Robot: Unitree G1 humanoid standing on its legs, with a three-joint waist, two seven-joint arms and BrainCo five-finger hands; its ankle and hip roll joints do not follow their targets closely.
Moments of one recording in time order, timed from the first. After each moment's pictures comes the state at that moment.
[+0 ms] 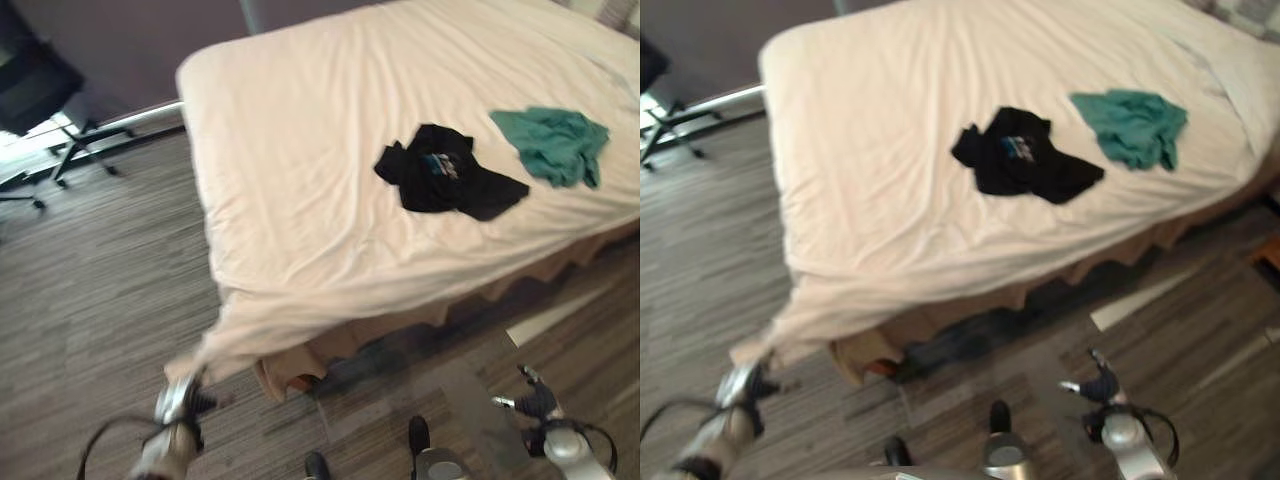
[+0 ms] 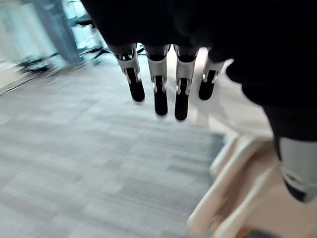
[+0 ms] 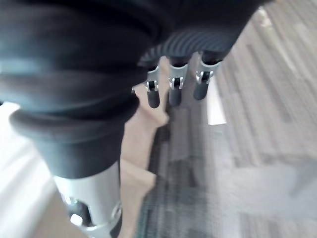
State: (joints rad) left arm 0.06 0.48 -0.14 1.03 0.47 -0.04 0.24; right arm 0.07 -0.51 0.16 0.57 -0.12 -0.05 -0.22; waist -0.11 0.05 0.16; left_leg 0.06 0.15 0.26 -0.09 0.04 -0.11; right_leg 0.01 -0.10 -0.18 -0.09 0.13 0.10
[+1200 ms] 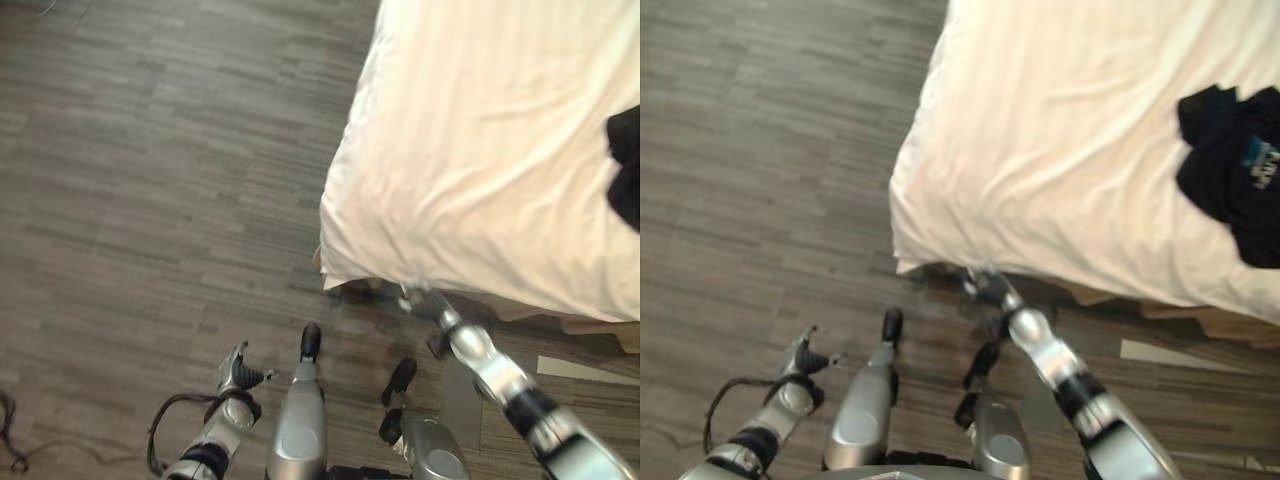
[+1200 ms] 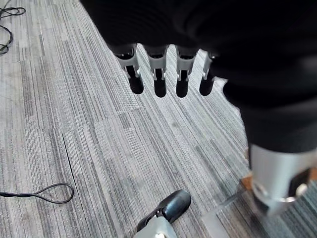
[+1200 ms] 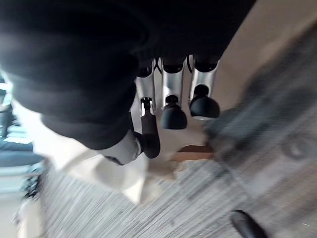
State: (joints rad) left arm -0.14 0.33 -0.25 1.00 0.25 -0.03 0.28; right arm -0.22 -0.41 0.44 0.42 0.12 -0.07 -0.01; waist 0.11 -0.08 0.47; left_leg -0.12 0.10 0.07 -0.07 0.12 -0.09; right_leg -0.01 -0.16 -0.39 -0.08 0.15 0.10
